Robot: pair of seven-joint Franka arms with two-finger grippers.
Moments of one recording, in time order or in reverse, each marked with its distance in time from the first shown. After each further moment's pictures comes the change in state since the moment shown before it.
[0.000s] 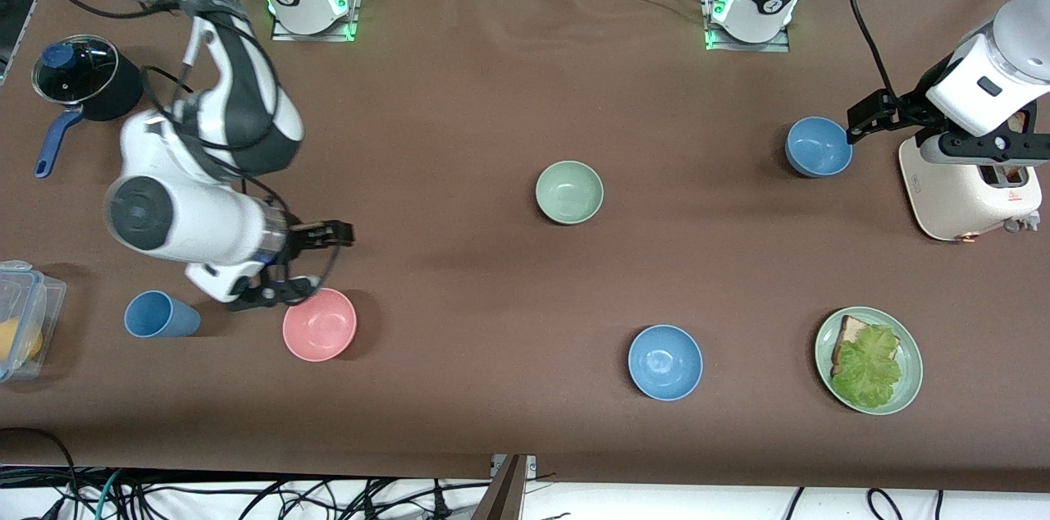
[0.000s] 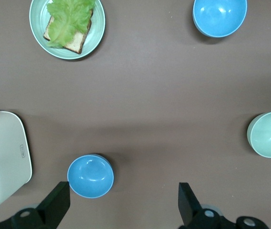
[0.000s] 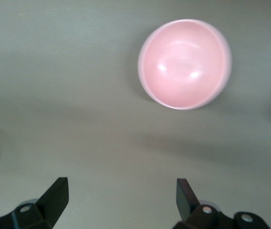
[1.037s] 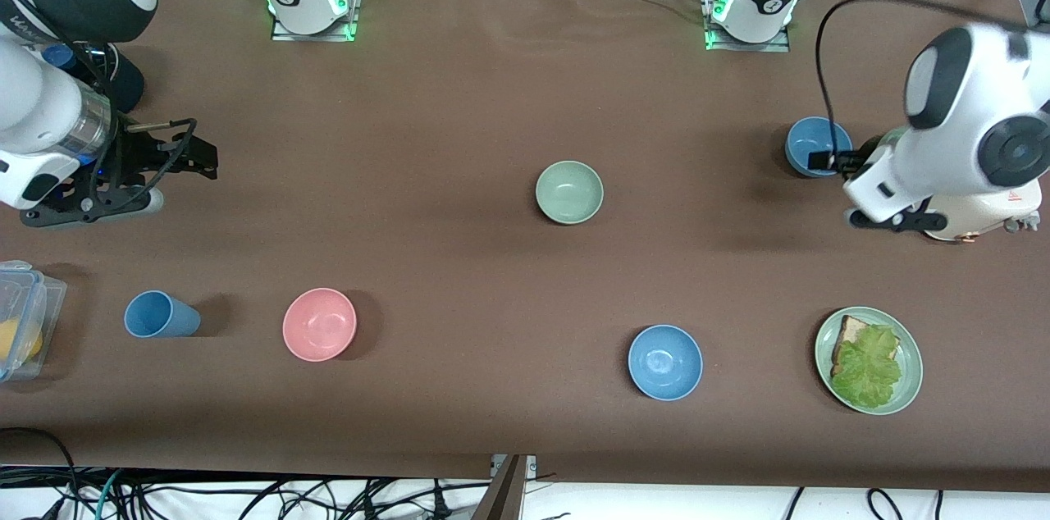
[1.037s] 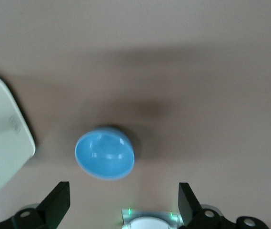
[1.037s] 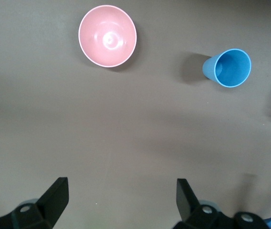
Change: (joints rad) left arm 0.005 0.271 0.005 -0.090 0.119 0.048 0.020; right arm -0.078 -0.299 -0.023 -0.081 -0.120 -0.187 -0.097
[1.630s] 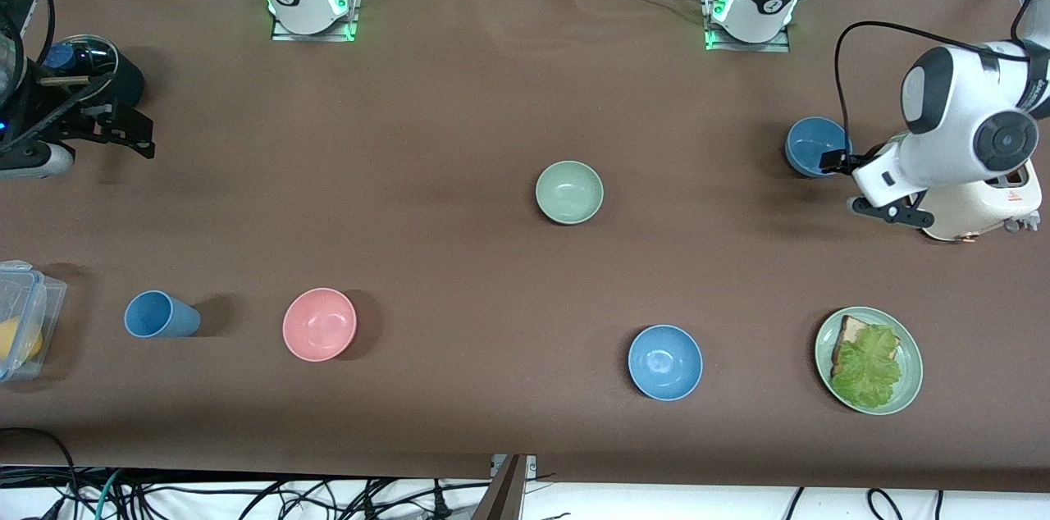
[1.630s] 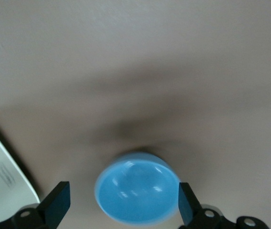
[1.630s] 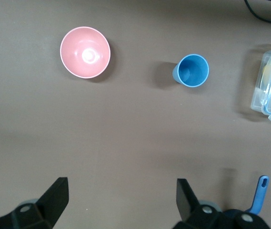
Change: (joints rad) left arm 0.212 -0.131 0.006 -0.442 0.011 0.487 0.419; right arm -0.006 -0.114 -0.078 -0.037 -0.001 0.017 -0.014
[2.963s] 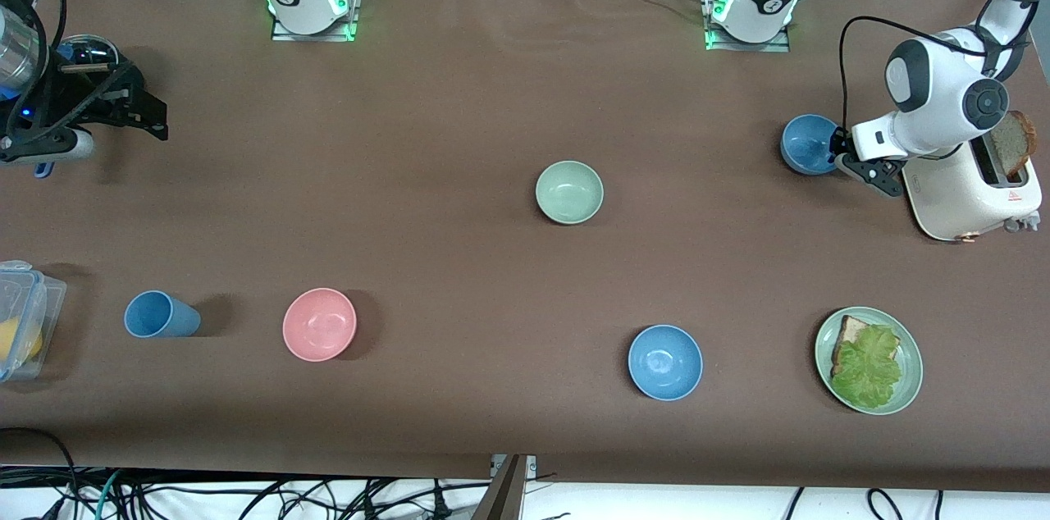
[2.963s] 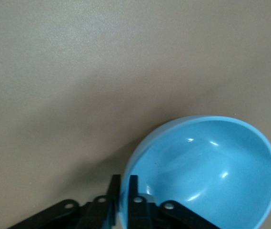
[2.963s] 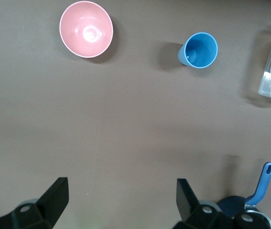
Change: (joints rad) left arm 0.193 0.049 -0.042 -0.275 -0.037 0.334 0.422; right arm 0.002 -0.048 0.006 -0.085 0.001 -0.014 -0.004
